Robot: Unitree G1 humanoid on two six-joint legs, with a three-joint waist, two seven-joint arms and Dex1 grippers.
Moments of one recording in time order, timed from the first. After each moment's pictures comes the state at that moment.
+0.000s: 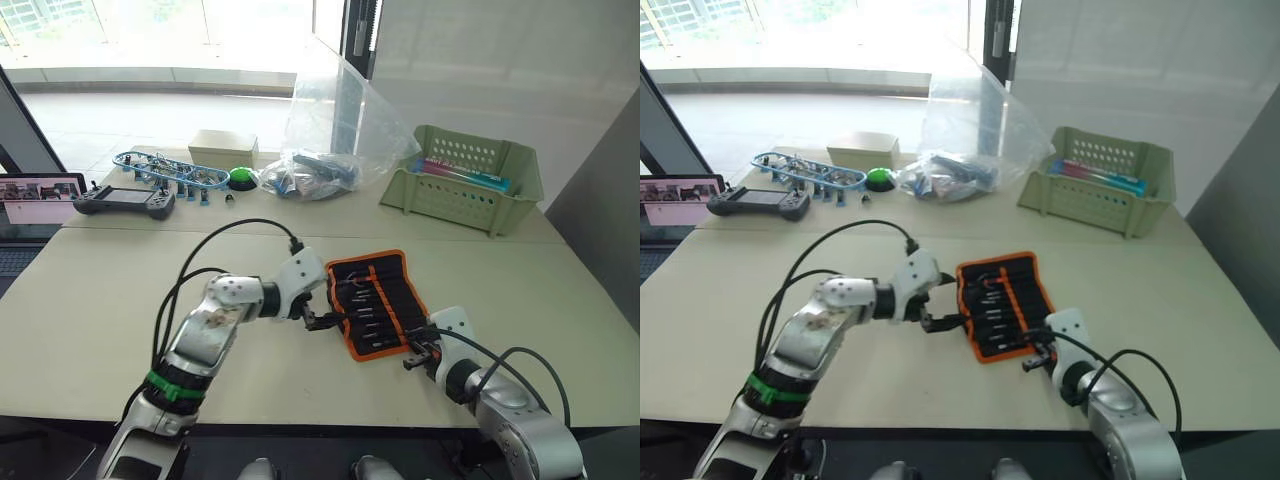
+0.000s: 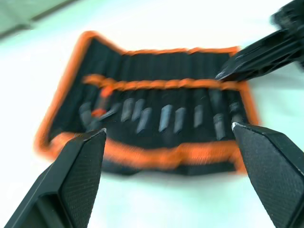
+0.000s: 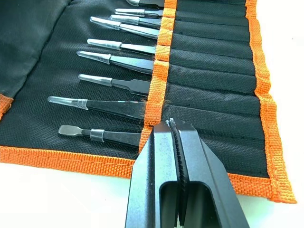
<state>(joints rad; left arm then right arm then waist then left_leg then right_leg) -0.47 0.44 -0.16 -0.20 -0.04 0.55 -0.94 0.07 -0.36 -0.01 -0.52 0.25 0.80 0.29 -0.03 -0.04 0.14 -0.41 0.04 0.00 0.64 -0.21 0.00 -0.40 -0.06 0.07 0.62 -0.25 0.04</state>
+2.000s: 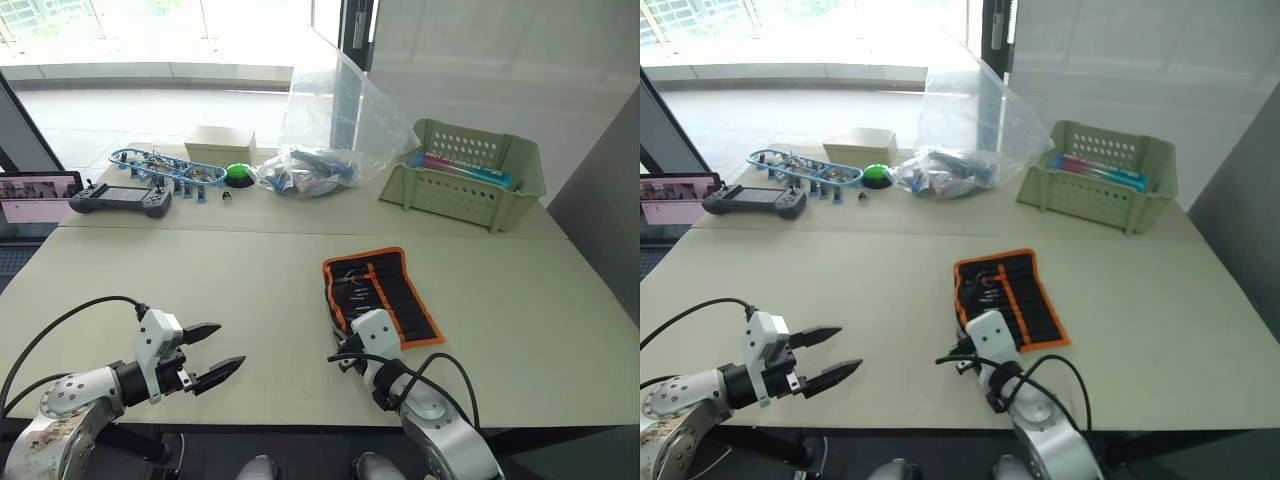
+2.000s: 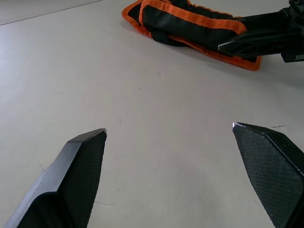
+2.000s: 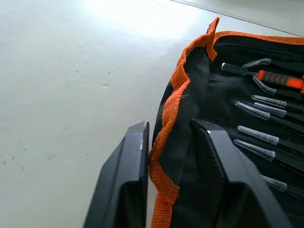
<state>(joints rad) 0.18 0.67 0.30 -0.34 -0.50 0.39 -0.96 0.02 -0.17 0.37 -0.48 0.01 0.53 0.16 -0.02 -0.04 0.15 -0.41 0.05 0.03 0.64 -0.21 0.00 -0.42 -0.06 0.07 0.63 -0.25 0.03</state>
